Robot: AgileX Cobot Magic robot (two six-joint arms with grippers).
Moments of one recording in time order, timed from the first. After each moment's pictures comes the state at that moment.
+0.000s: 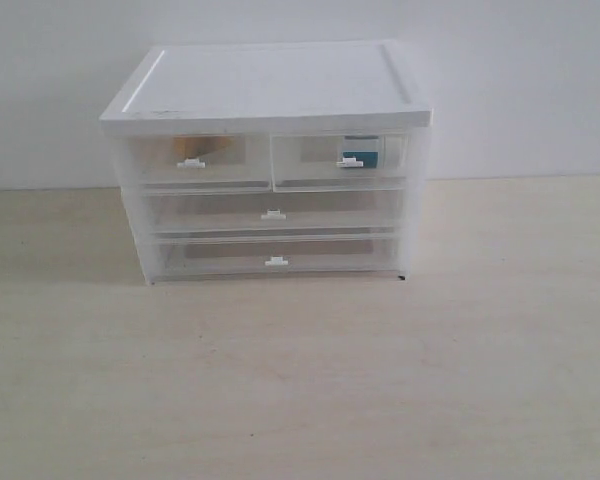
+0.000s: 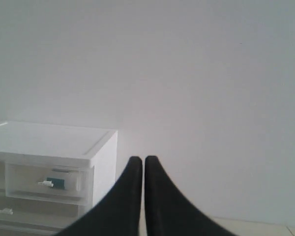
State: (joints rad) left arm -0.08 0.00 -0.32 -0.16 0.30 0.22; right arm 0.17 0.01 -0.33 -0.14 0.17 0.08
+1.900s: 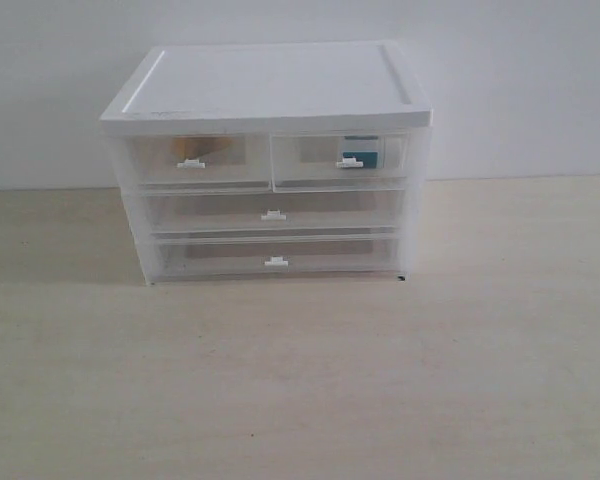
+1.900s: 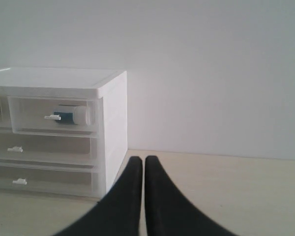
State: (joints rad) left arm -0.08 0.00 -0.02 -0.08 0.18 0.10; right arm 0.17 0.01 -0.04 -0.09 0.03 0.09
